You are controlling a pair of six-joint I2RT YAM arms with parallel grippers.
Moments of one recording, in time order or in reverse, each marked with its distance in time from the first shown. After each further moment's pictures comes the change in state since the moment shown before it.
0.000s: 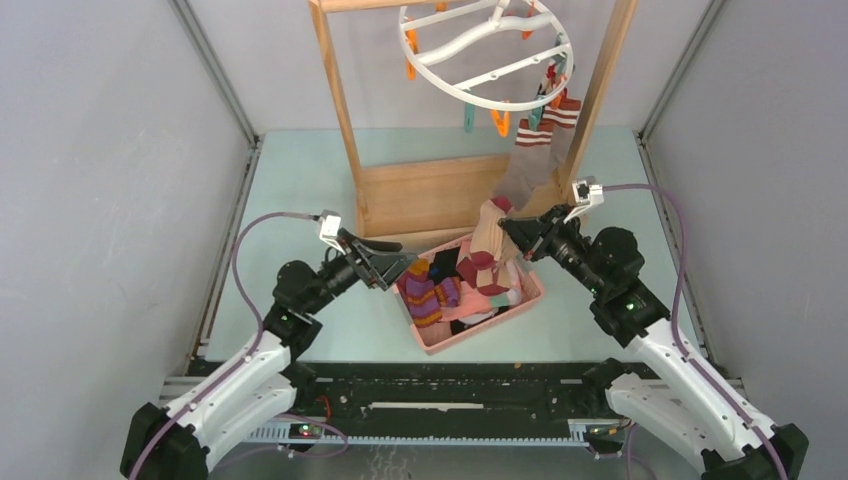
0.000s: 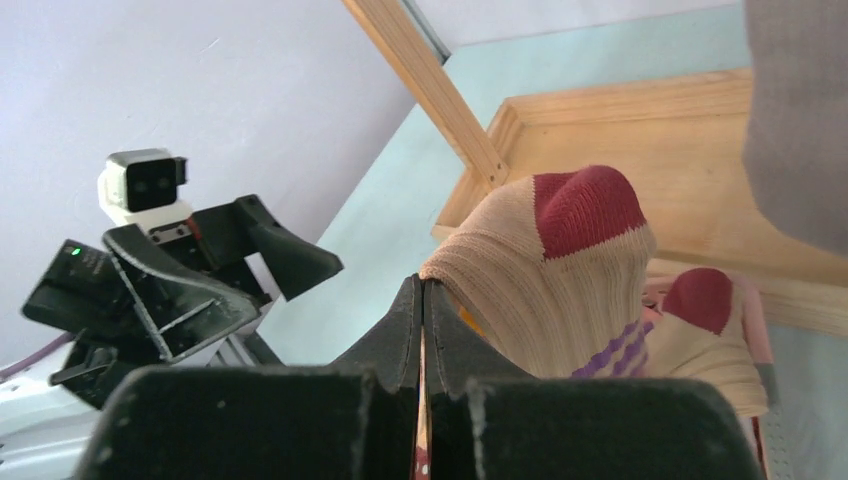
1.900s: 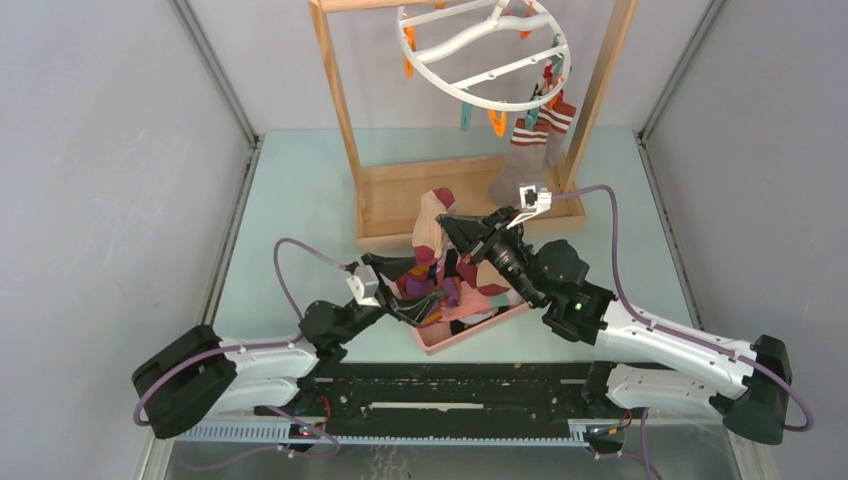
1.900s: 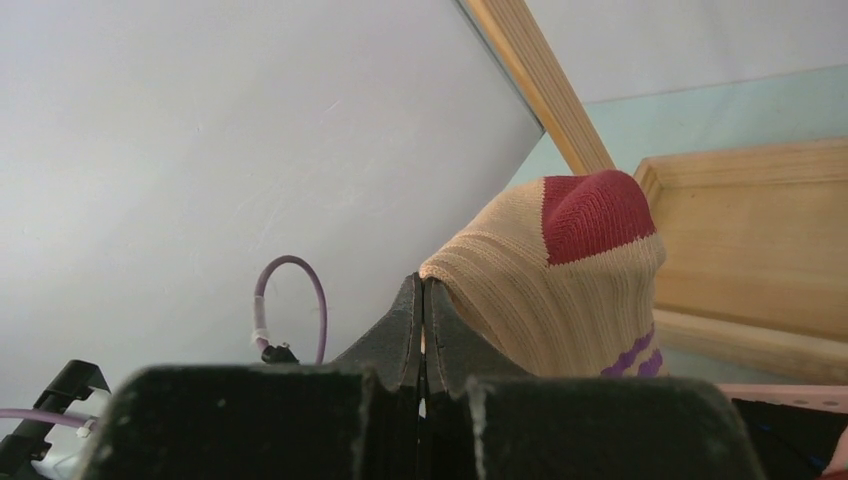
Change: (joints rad) left arm -0.388 0.353 -0.231 0.832 -0.252 0.574; right arm 0.539 0.255 0.138 0.312 0.524 0.020
